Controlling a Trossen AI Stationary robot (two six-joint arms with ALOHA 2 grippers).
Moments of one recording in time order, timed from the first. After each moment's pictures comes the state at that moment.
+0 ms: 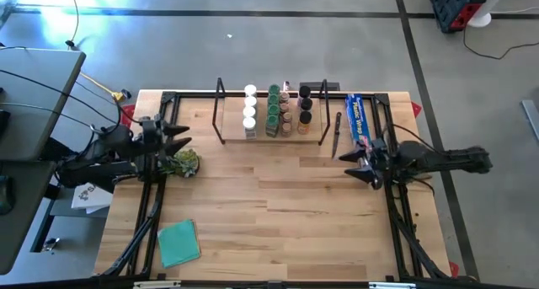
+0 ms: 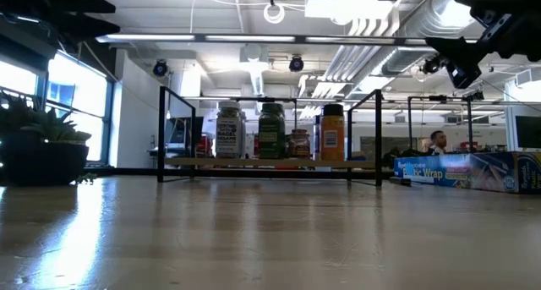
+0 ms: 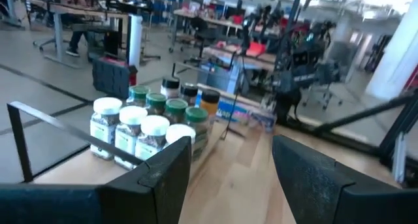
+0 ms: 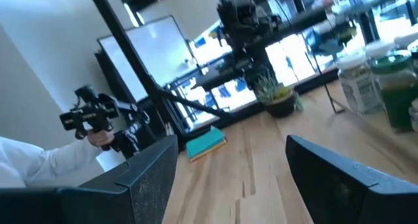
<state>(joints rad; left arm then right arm) 0.14 0.00 0.44 -0.48 -0.22 -0.20 0.09 0.13 0.09 0.11 -0.02 0.46</state>
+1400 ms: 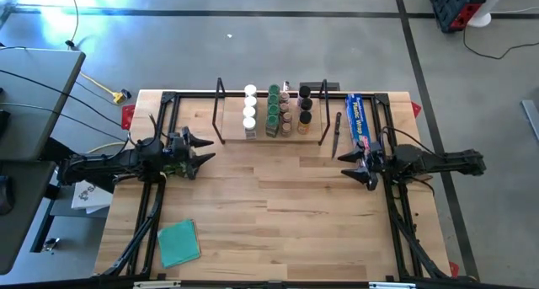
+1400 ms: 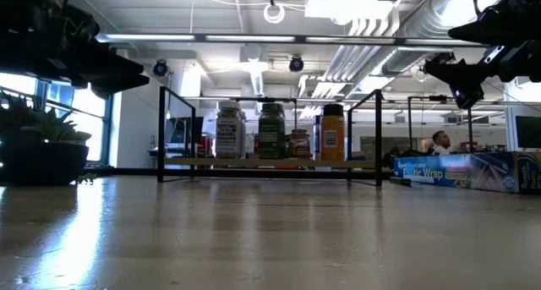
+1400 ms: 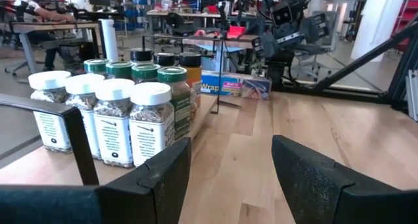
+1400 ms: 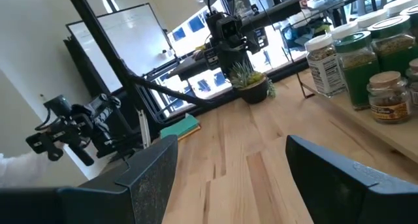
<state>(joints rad) 0.11 0.09 0.01 0.03 -0.14 -0.04 0.09 0.01 0.01 0.02 0.05 0.42</state>
